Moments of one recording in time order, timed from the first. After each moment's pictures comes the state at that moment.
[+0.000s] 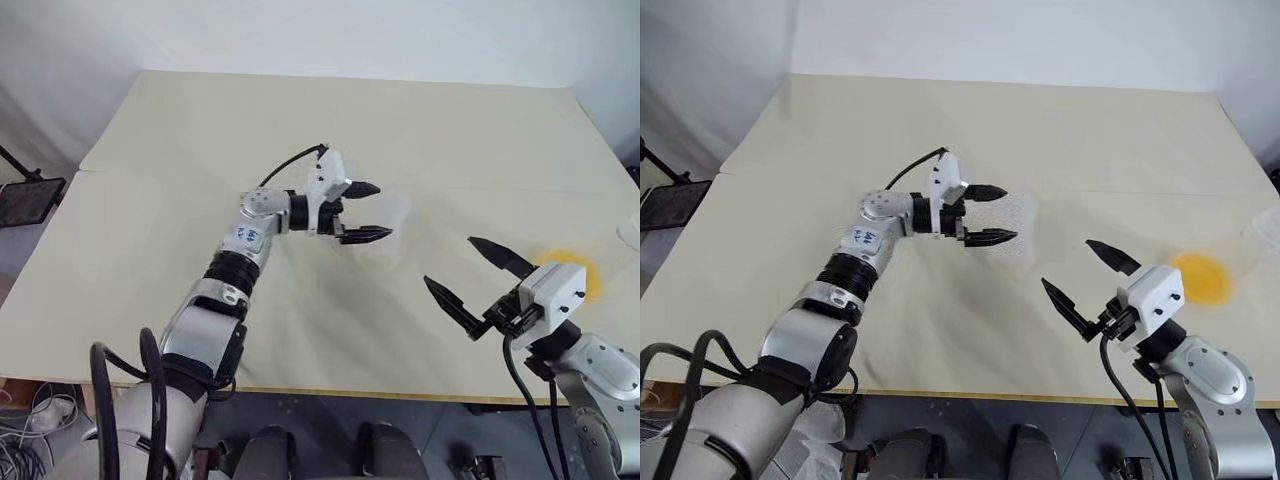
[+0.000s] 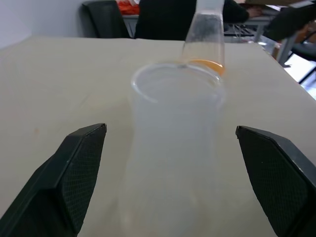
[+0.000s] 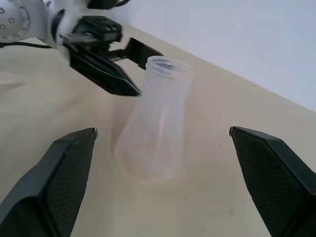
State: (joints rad) left arm -1.09 0.22 -0.08 0.86 -0.18 -0.03 -1.15; right arm 0.13 -0.54 -0.28 -0.57 0.43 0.16 0.64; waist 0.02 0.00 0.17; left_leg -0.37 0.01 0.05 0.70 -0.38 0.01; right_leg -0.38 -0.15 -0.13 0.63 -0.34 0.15
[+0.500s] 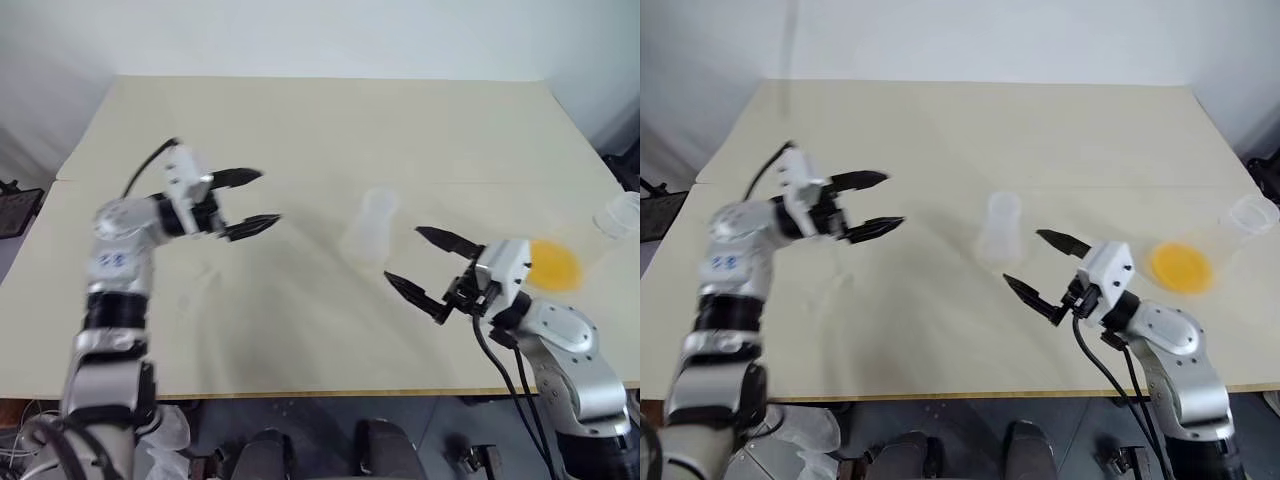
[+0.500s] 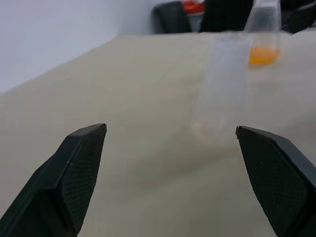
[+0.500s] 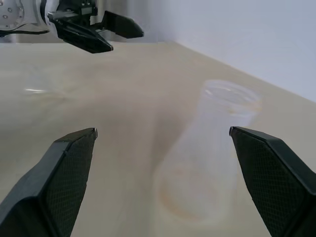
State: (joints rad) left arm -0.60 0.62 0.22 0.31 -0.34 0.10 -1.11; right arm -0.15 -0.54 -0.07 -0.38 0.46 0.16 0.83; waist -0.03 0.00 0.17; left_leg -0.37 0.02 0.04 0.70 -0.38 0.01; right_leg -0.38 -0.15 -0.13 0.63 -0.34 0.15
